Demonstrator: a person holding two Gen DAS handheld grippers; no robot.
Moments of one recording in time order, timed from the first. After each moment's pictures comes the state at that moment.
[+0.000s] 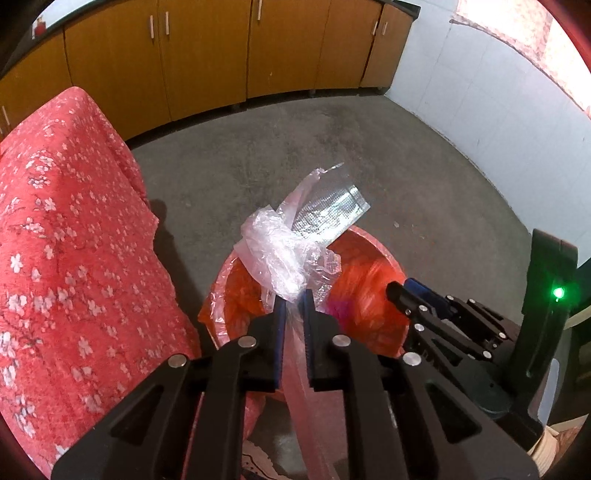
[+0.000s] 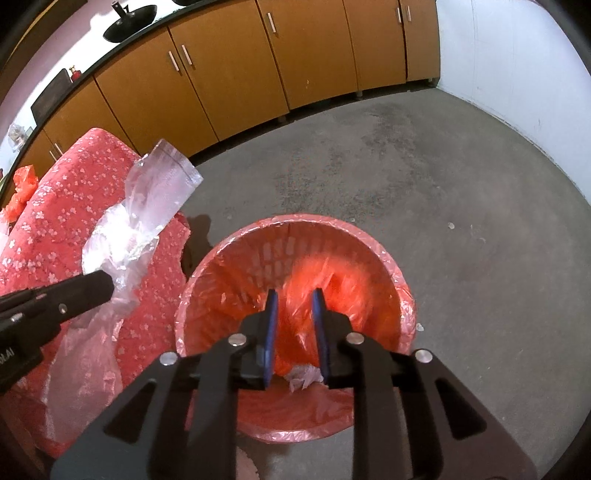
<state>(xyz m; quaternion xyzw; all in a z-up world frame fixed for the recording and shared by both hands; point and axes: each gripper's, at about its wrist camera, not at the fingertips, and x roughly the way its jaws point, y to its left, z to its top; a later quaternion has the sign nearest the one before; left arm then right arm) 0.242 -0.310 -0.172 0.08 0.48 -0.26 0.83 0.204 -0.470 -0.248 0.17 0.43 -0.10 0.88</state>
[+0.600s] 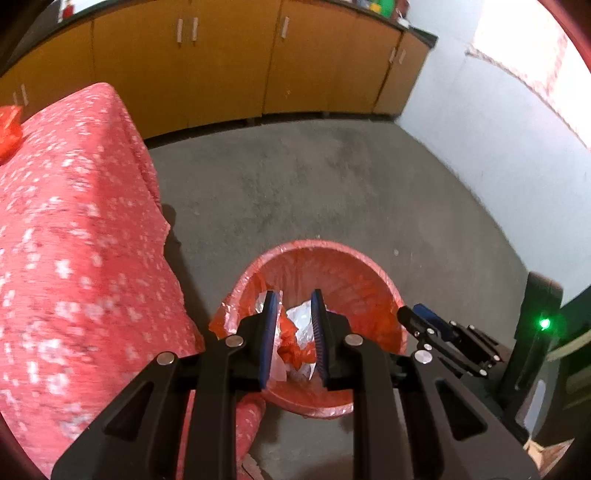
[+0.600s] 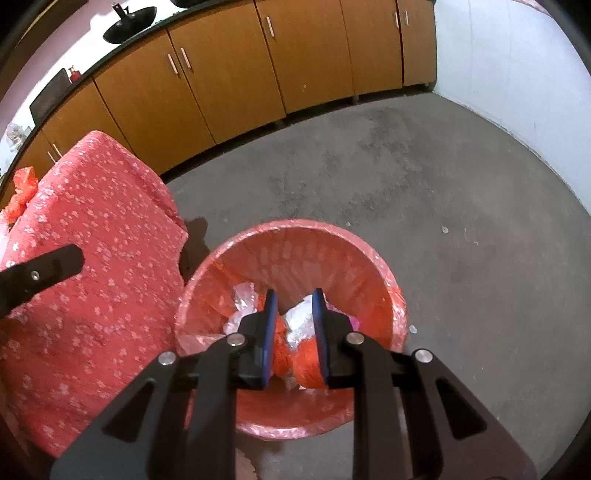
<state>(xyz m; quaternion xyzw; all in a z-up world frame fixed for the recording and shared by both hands) 0.245 -0.273 -0.144 0.02 0.46 -0.25 0.85 0.198 -0.467 -0.231 0.17 0.43 -0.11 0.88</state>
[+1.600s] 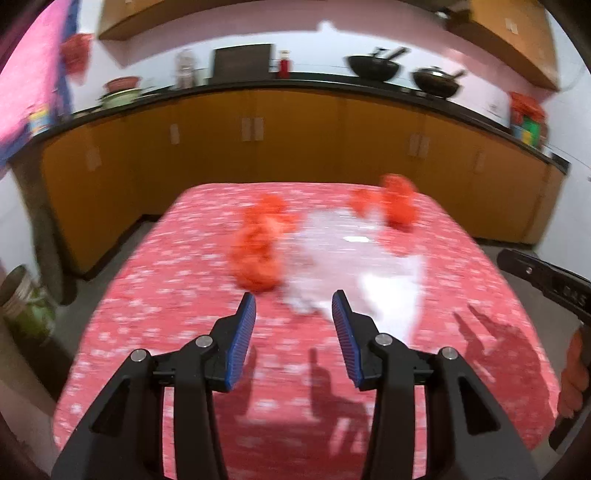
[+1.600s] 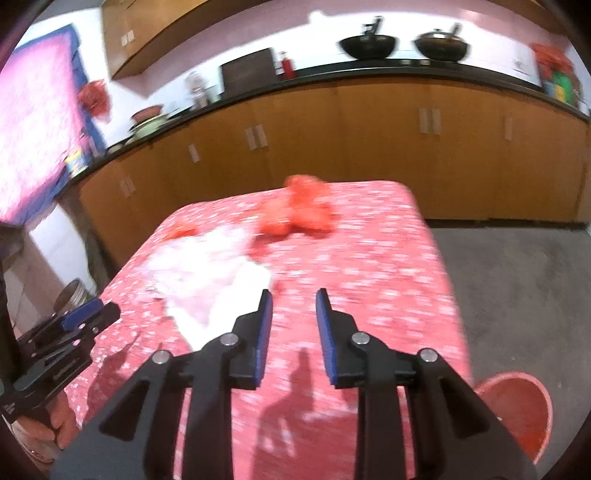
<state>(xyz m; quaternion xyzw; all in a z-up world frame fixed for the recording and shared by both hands) 0.203 0.118 -0.056 -0.03 0.30 0.06 0.95 0.294 -0.121 -0.055 0.04 0.33 0.20 0.92</state>
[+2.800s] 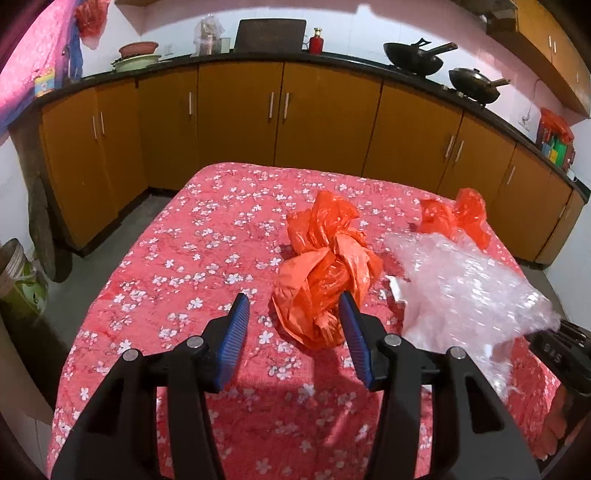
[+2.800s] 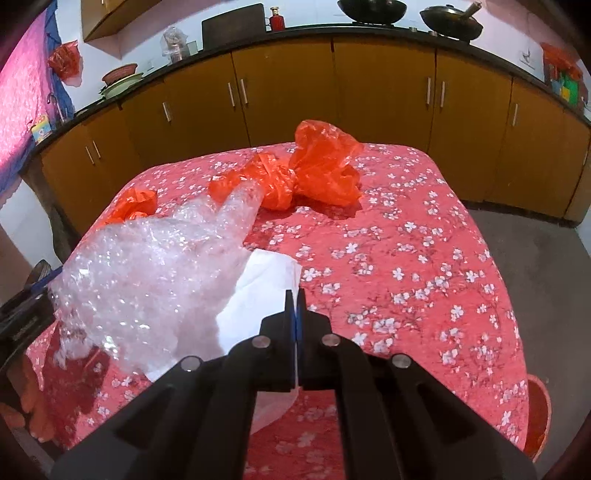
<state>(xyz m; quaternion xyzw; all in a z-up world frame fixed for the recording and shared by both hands) 0.279 0.169 -0.079 -0.08 0.34 0.07 0.94 0.369 -0.067 -0.102 0.01 0.39 0.14 0.91</state>
